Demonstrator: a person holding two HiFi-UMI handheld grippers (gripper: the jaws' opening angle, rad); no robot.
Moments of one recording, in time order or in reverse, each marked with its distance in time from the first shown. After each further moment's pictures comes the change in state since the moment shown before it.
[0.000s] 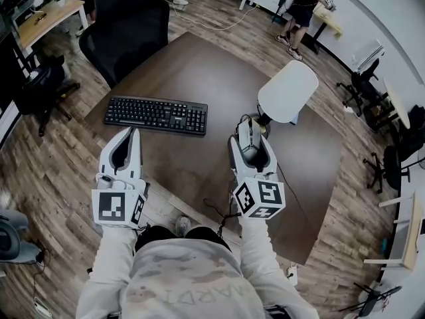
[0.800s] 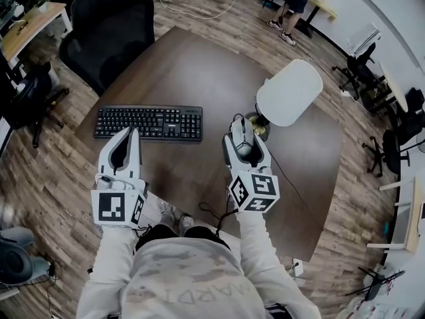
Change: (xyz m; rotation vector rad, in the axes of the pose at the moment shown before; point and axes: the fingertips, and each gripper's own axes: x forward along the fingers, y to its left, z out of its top) left arm 0.075 0.019 -0.033 -0.012 0.055 -0.076; right arm 0.067 -0.026 -0.047 0.025 0.121 -0.084
